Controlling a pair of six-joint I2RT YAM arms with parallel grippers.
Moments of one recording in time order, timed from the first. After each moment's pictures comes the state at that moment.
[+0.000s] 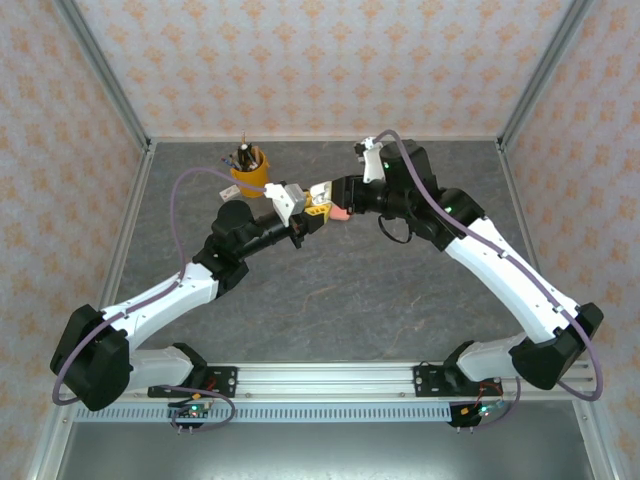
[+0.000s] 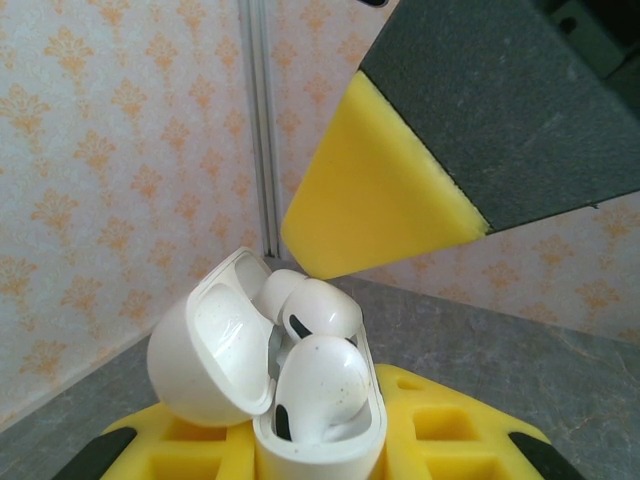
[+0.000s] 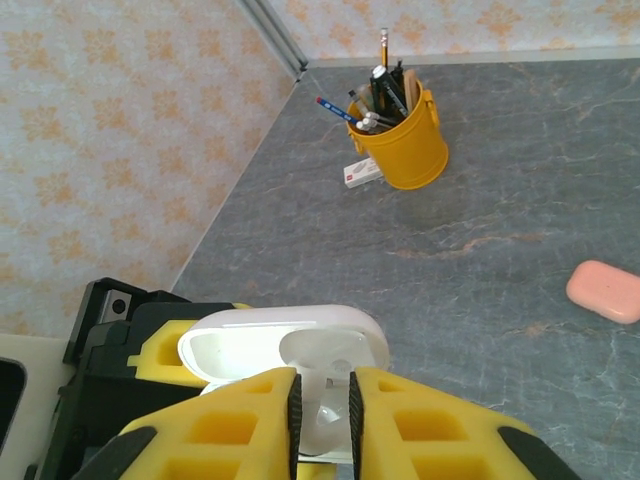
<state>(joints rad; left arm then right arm) -0.57 1.23 0.77 0.53 0.40 0.02 0.67 1.34 1.49 -0.65 -0.21 0.48</state>
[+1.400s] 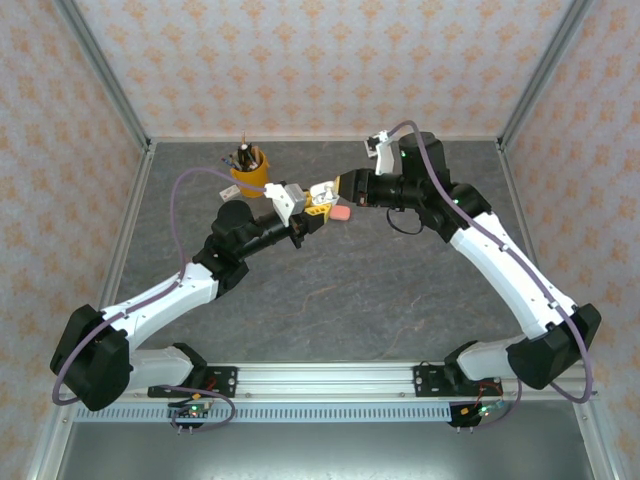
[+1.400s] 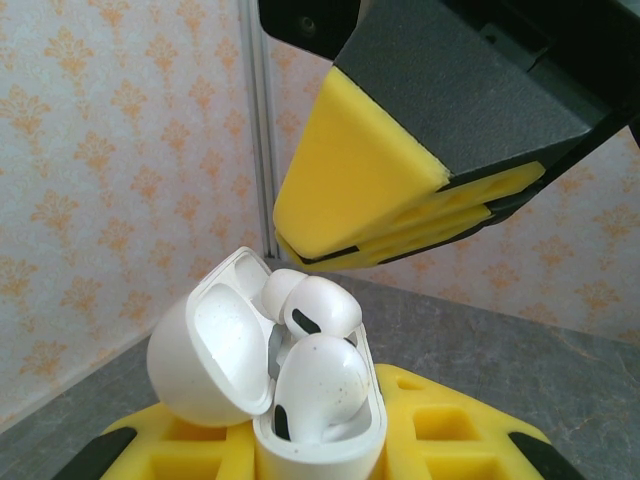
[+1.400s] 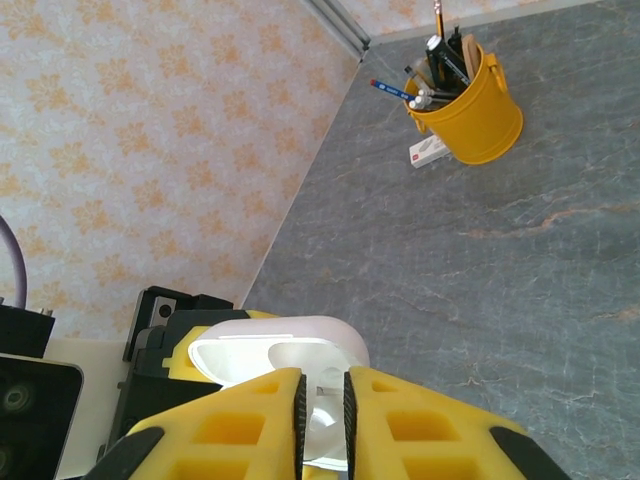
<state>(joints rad) -0.57 1.23 0.77 0.53 0.40 0.02 0.53 1.34 1.44 -0.56 -0.51 0.58</state>
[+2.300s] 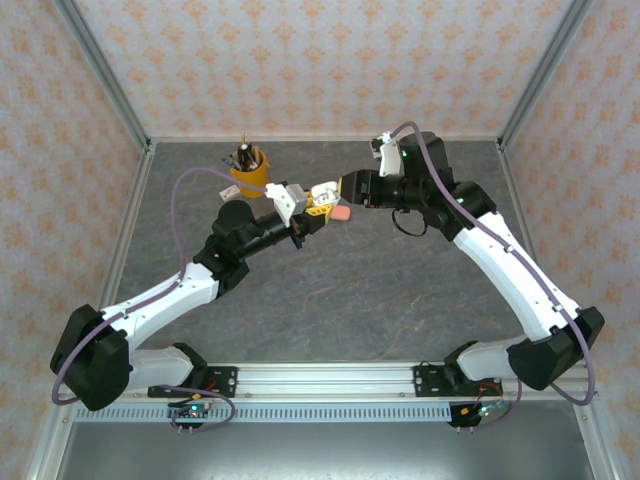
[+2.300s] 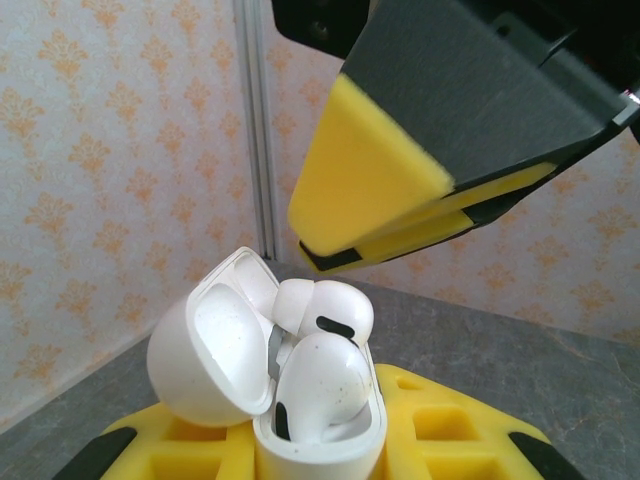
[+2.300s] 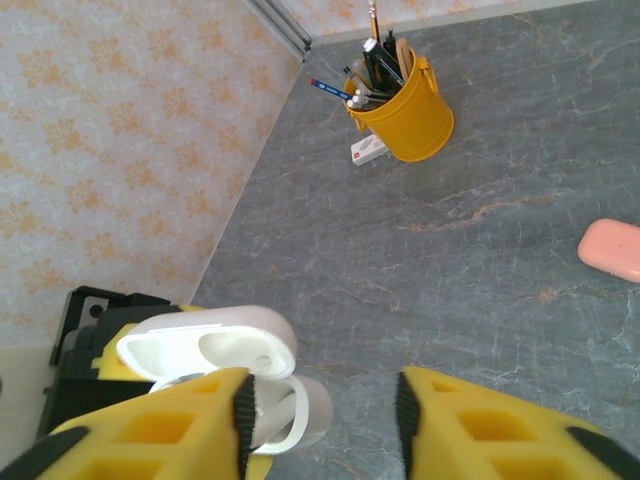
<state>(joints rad) -0.58 1.23 0.77 0.52 0.40 0.02 0.54 1.33 1.48 -0.68 -0.39 0.52</state>
